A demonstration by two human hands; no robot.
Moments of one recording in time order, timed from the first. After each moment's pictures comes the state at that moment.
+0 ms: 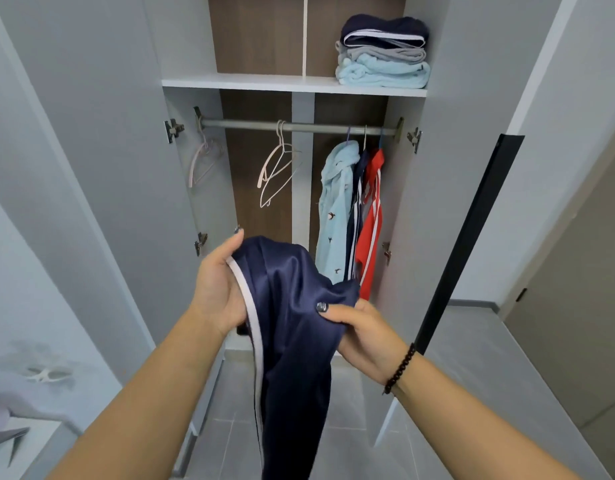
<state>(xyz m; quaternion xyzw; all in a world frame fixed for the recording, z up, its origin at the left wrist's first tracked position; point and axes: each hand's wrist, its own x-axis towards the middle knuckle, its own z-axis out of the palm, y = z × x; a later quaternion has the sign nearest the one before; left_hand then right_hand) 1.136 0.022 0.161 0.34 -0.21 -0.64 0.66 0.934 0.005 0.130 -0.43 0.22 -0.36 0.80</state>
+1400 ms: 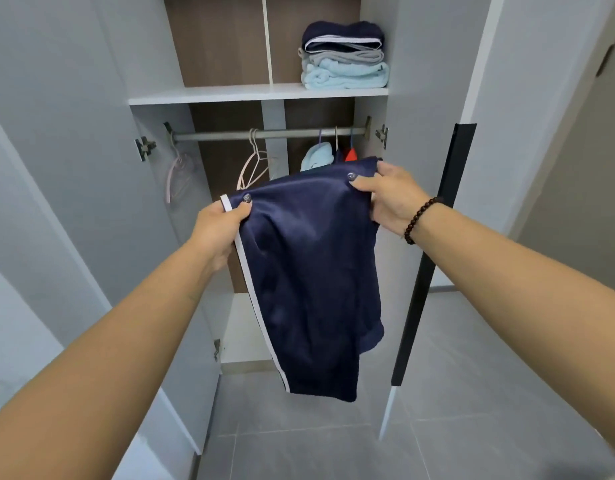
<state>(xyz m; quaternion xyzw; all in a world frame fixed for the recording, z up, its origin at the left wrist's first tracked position) 1.151 -0.054 0.206 0.55 -0.38 -0.39 0.63 0.901 -0.091 0.255 -0.52 0.35 -0.51 0.58</state>
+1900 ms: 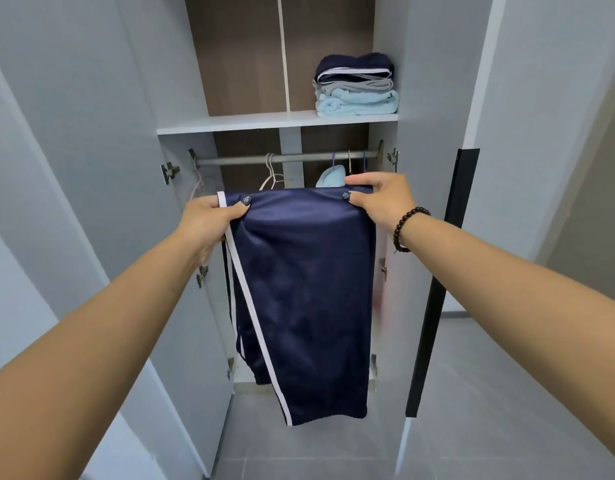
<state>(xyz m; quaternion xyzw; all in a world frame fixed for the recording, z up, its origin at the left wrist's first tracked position) 1.159 -0.043 0.254 0.59 -0.43 -0.30 0.62 0.900 -0.119 0.262 -0.69 0.43 -0.51 0.30</state>
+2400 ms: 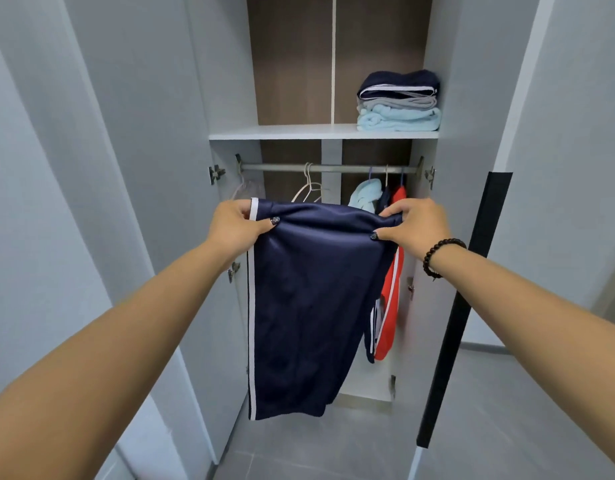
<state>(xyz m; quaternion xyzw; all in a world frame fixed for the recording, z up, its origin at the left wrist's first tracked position) 1.131 -0.009 0.256 0.63 -0.48 -0.16 0.59 0.870 -0.118 0.256 -0.78 0.47 -0.40 0.11</state>
